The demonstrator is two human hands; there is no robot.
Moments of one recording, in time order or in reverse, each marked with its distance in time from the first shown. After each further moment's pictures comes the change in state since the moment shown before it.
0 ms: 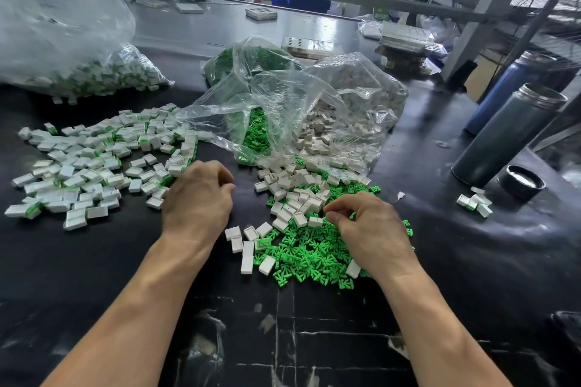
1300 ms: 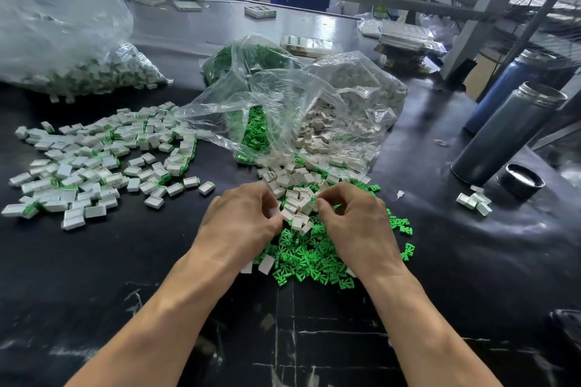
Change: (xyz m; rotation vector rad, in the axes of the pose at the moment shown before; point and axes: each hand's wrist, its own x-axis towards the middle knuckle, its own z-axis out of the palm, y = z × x) left_hand -0.030 0.033 0.009 -0.049 -0.318 0.056; right_hand -0.005 -0.017 0.012 0.116 0.092 -0.100
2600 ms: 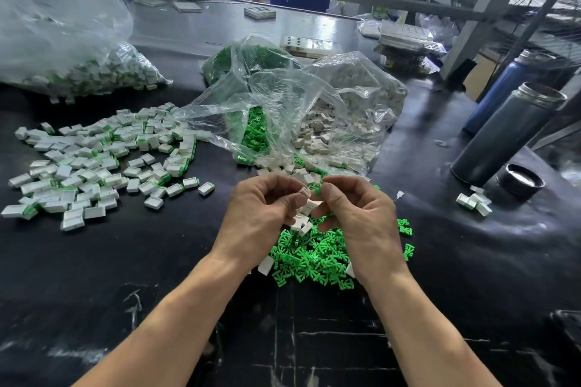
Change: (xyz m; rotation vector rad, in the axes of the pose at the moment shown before) left_hand -0.008 0.019 0.012 -0.907 -0.023 0.145; right_hand -0.004 -0.007 0.000 0.961 0.003 0.117
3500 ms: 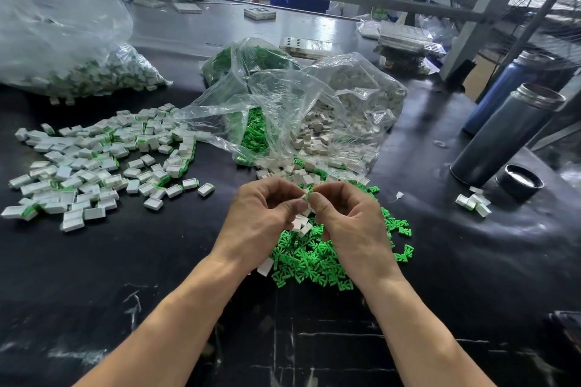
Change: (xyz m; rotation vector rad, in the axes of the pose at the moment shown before) left_hand 0.001 -0.006 -0.002 0.061 -0.028 -0.014; right_hand -0.005 0.000 0.002 -0.313 -0.052 -0.014
